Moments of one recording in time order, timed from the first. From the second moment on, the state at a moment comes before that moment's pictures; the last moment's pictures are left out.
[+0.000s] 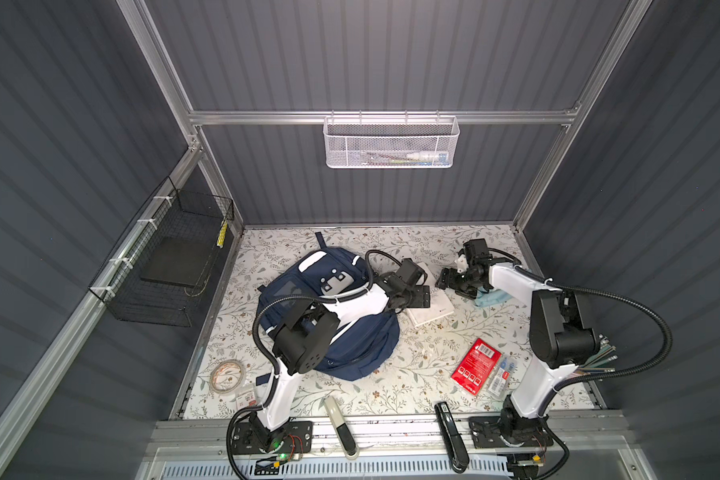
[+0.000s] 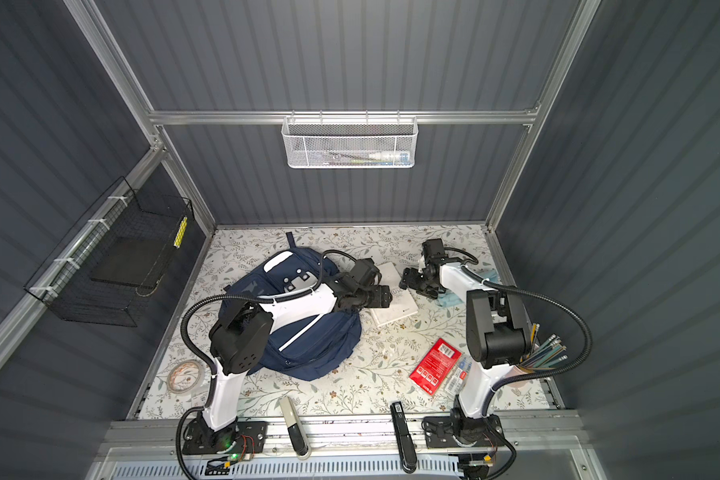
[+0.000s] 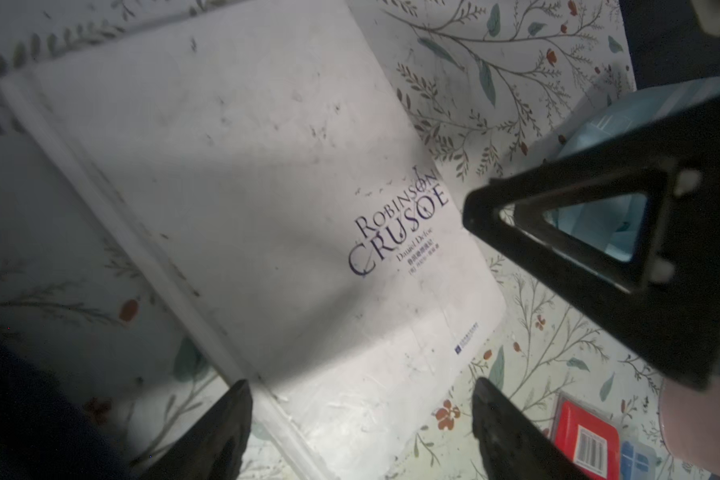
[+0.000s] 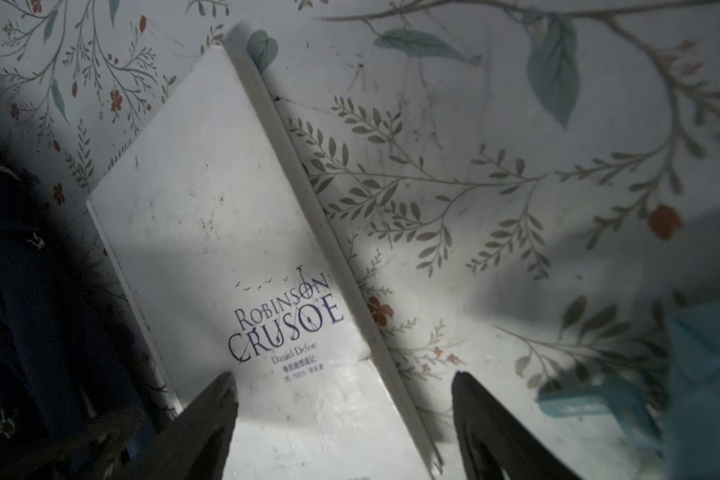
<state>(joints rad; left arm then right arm) -0.87 2.10 1.54 -0.31 0.04 -0.70 0.14 1.84 1.22 -0.53 -0.26 0.37</state>
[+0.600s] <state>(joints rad) -0.90 2.13 1.52 -0.23 -0.13 -0.83 0.14 1.87 1.18 -0.52 -0.32 0.37</state>
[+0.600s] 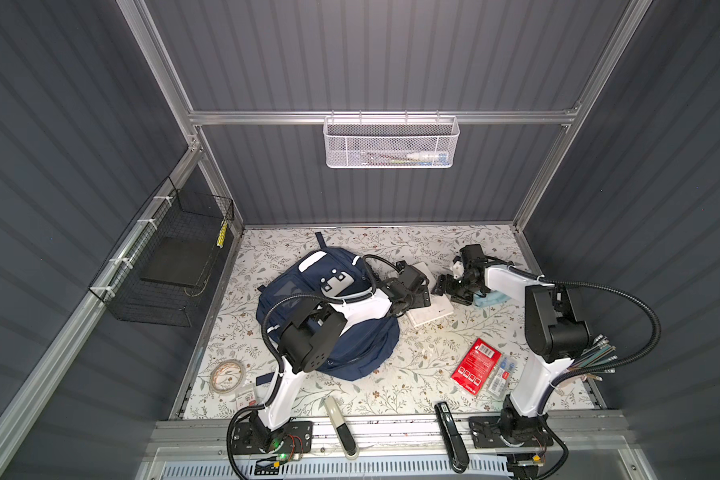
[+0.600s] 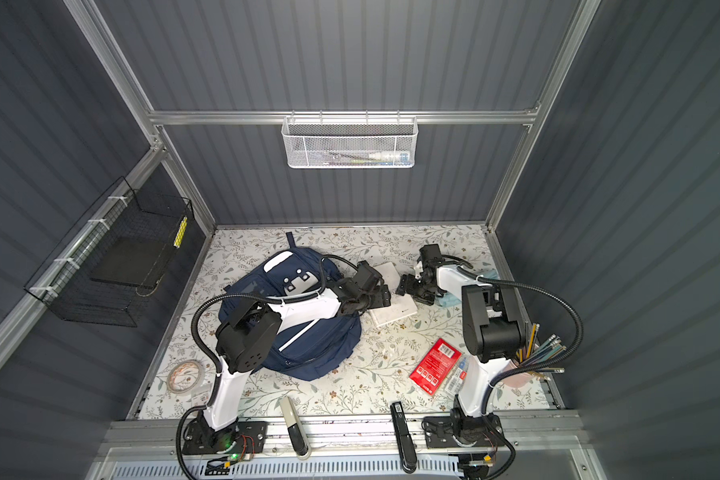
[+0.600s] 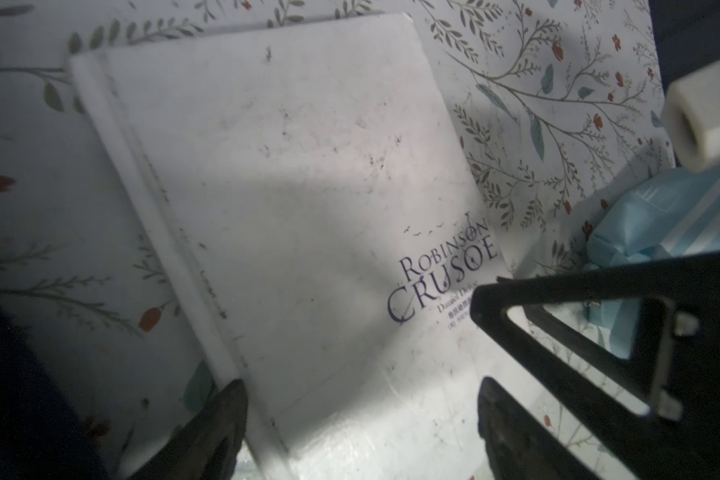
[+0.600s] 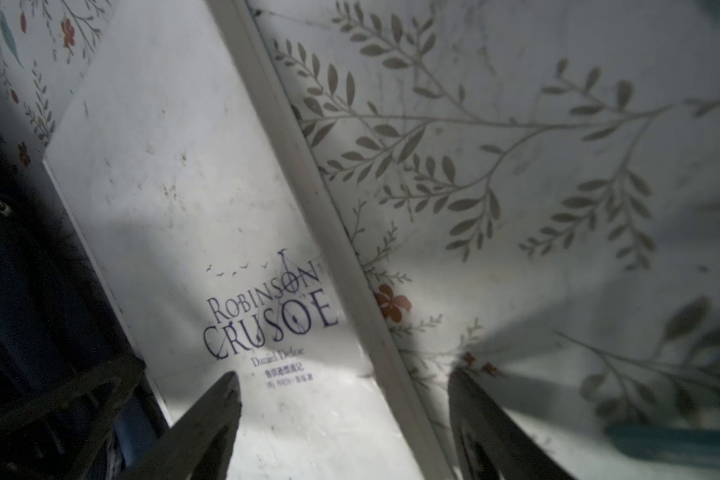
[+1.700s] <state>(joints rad) -0.90 2.19 1.55 -0.30 -0.25 -0.79 0.16 1.82 1.05 -0.39 -0.38 0.41</state>
